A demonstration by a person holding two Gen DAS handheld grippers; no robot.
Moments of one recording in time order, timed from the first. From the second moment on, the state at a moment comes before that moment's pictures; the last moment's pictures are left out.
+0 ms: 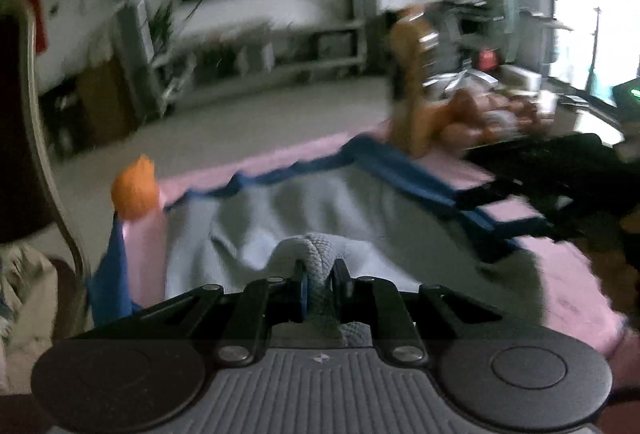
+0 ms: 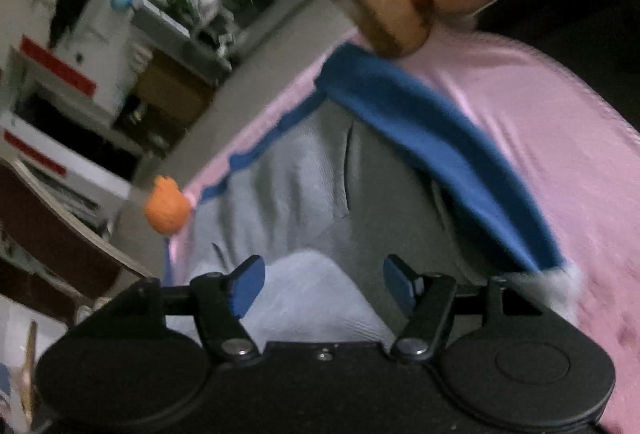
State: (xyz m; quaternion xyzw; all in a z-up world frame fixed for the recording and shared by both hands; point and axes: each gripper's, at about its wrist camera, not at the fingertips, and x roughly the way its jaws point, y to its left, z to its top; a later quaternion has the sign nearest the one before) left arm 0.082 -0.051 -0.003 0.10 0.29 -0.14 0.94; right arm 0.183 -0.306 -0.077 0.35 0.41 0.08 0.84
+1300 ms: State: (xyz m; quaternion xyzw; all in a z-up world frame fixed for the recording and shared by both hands) left arm 0.197 0.002 -0.026 -0.01 0.37 -0.06 0.93; right arm 0.231 -0.260 0.012 0.14 0.34 0.12 0.92
